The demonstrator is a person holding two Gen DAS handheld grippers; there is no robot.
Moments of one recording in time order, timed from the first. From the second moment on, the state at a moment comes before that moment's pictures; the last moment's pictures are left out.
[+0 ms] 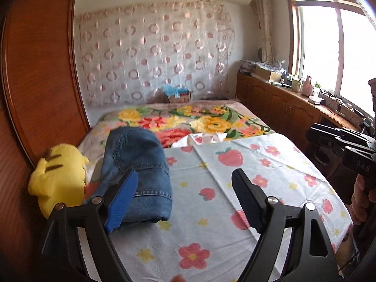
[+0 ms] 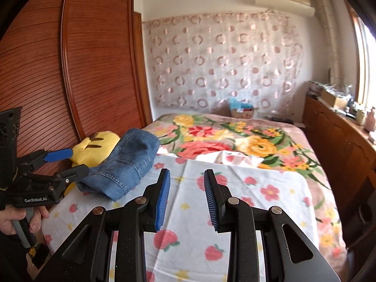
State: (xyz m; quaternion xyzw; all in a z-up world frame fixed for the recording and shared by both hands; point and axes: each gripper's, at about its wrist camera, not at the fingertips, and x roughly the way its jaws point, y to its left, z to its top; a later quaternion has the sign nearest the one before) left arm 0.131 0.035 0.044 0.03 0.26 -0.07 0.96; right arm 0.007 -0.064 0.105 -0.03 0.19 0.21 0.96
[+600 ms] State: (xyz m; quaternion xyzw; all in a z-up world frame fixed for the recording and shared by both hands) left arm 0.066 0.010 0.067 0.02 0.22 -0.05 0.97; right arm -0.095 -0.057 0.076 -0.01 0.14 0.15 0.98
